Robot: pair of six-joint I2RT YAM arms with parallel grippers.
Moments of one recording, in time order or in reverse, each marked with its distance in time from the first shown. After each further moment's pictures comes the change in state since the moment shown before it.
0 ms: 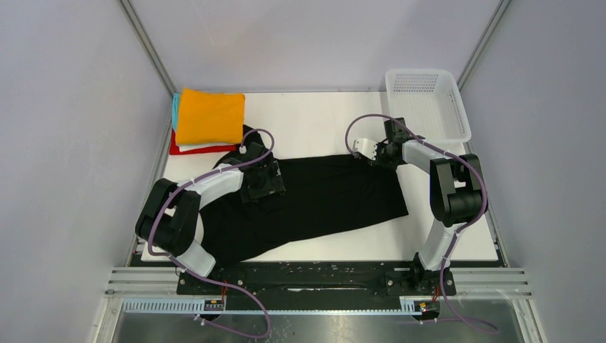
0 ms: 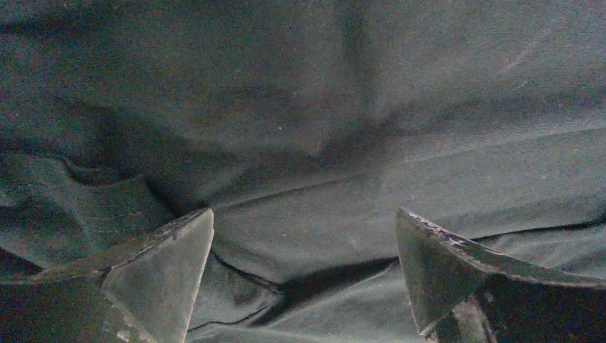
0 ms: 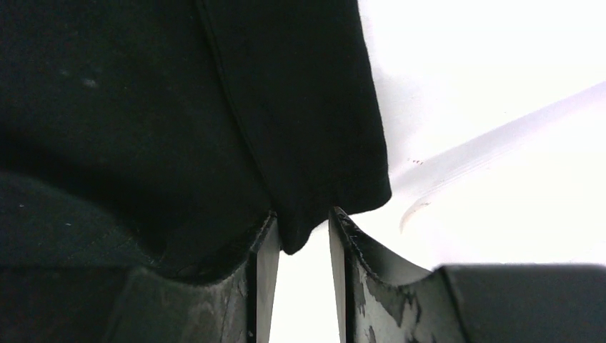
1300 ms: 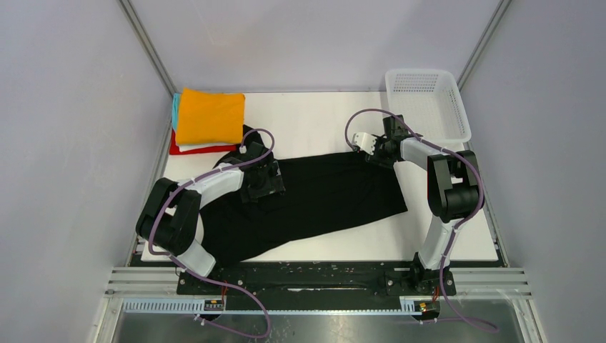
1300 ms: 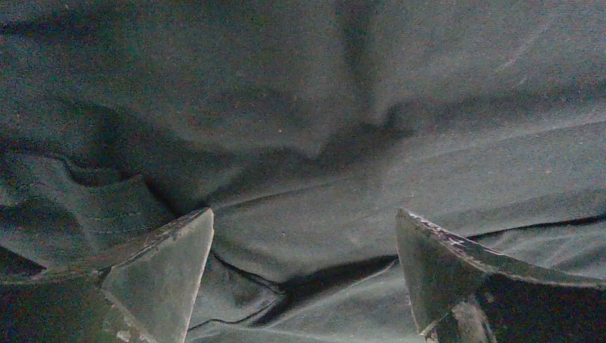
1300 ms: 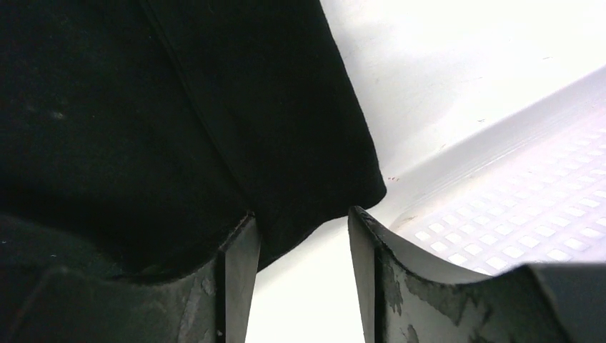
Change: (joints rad) left arm 0.000 0.006 0.007 -0.009 -0.003 0.001; right arm 0.001 0.046 0.040 0.060 -0.011 0.084
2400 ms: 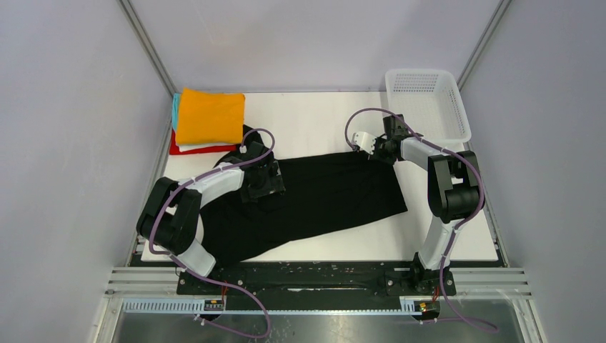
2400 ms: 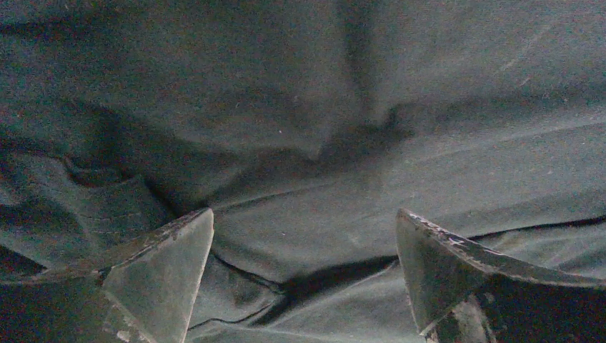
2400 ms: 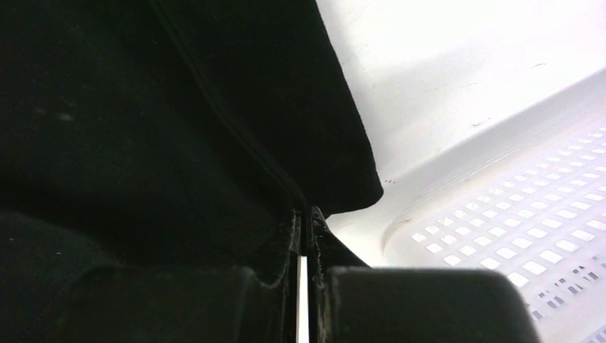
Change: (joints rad) left arm 0.000 0.007 0.009 -0.010 -0.001 0.001; right arm 0.001 -0.006 0.003 -0.004 -0.013 -0.003
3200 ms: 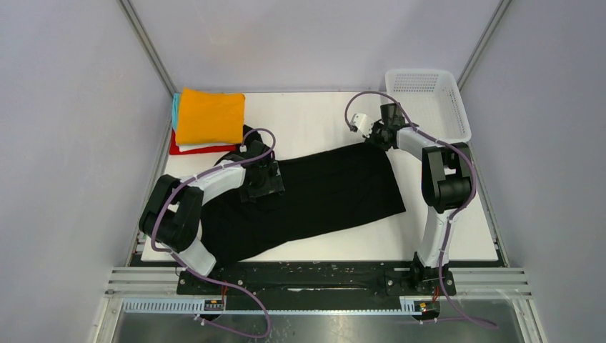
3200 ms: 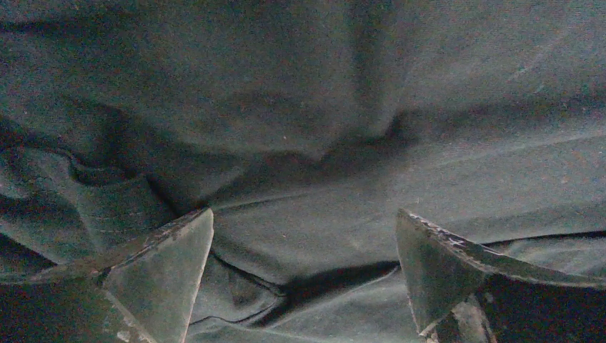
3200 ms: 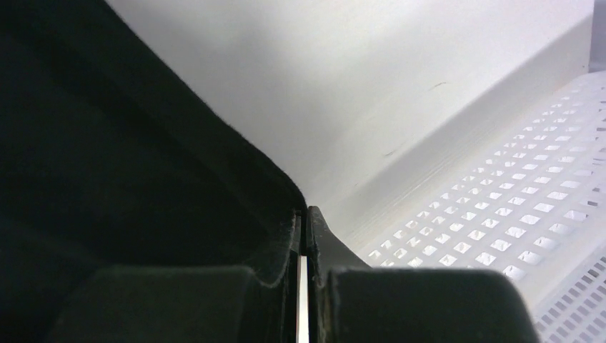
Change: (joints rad) left arm 0.000 0.021 0.027 -0.042 -0.023 0.006; right arm 0.001 0.110 0.163 0.062 0.010 0.155
